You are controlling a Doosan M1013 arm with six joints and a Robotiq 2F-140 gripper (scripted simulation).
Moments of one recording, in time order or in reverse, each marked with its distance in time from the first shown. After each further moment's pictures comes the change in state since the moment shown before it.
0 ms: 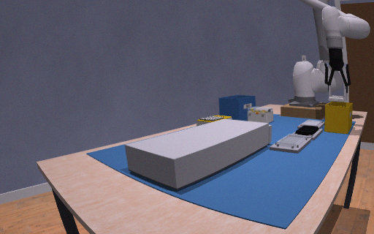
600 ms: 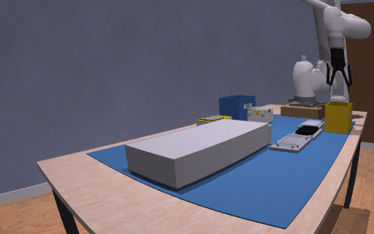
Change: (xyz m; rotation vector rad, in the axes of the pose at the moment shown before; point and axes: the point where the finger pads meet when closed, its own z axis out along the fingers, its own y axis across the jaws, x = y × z) arm -0.003 -0.009 0.000 0.000 0.000 0.000
